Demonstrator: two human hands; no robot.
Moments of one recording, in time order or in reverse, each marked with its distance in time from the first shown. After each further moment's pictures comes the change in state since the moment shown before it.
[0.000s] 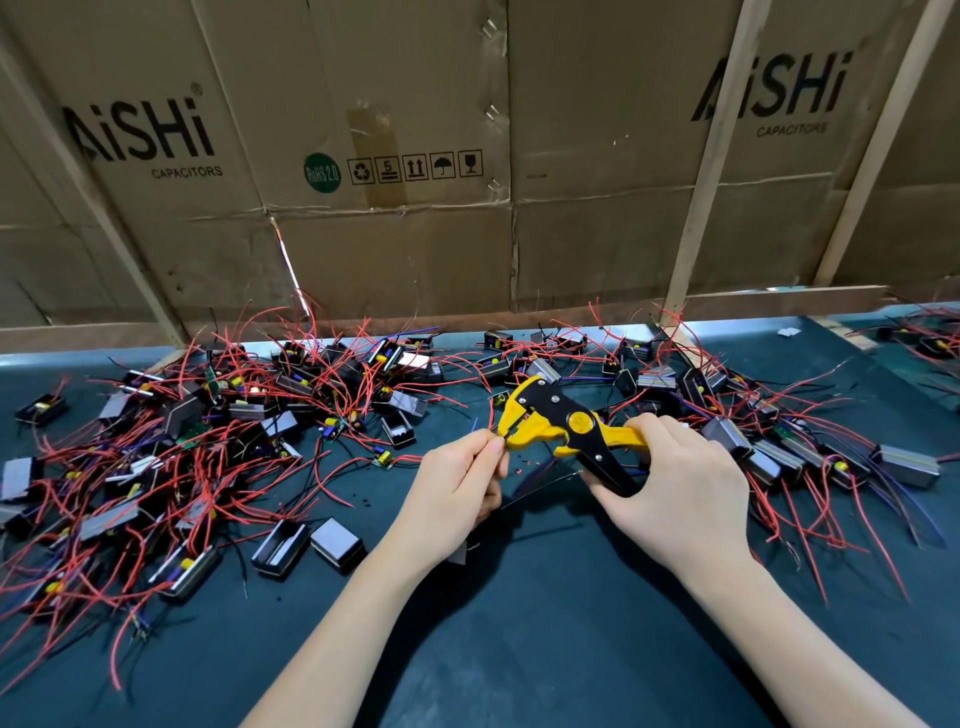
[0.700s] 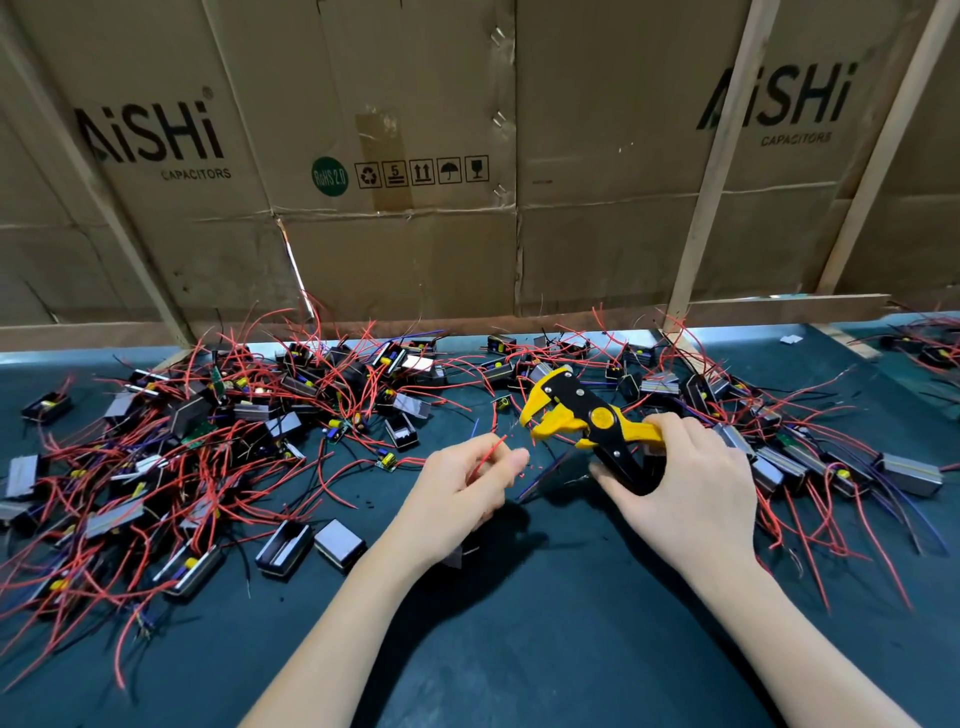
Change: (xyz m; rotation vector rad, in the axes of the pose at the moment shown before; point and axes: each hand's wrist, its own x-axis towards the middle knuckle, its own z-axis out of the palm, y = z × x) left_hand 0.000 0.003 -0.007 0.000 -0.089 -0.030; right_hand 0.001 0.010 0.008 -0.026 0.019 0.092
